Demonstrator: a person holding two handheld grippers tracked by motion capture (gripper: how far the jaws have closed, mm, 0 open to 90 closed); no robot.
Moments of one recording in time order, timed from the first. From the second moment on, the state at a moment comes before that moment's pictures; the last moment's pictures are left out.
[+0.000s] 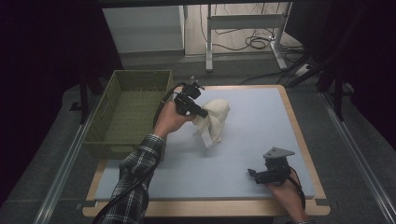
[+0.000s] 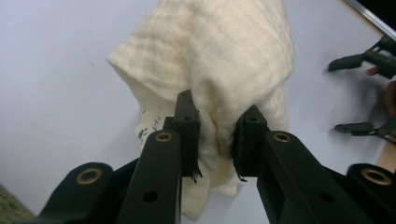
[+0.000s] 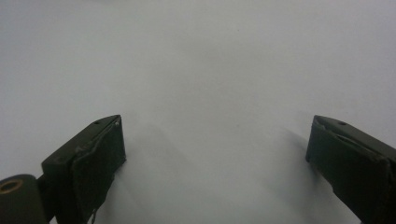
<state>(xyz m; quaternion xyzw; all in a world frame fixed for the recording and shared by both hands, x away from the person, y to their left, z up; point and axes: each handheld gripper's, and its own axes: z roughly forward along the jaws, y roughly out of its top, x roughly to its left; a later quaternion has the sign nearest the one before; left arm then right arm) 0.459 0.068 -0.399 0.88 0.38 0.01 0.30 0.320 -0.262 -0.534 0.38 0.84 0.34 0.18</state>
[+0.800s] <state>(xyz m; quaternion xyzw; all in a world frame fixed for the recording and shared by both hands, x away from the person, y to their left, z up) 0.456 0.058 -0.480 0.89 0.39 0.05 0.24 0.318 -0.263 -0.532 0.37 0.84 0.35 0.18</state>
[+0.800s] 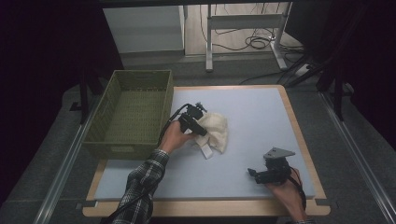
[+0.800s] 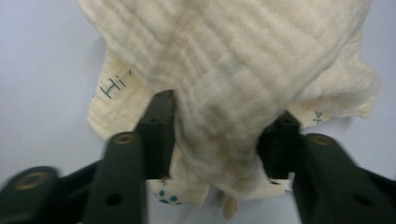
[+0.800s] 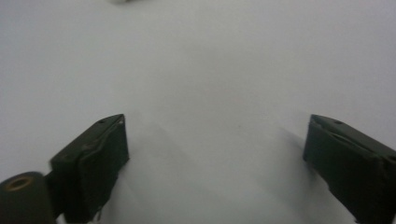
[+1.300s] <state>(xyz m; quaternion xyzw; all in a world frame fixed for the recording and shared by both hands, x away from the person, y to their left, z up) 0.428 0.063 -0.462 0.89 0.36 0.07 0.27 0.344 -0.217 -0.514 0.33 0.86 0.38 0.11</state>
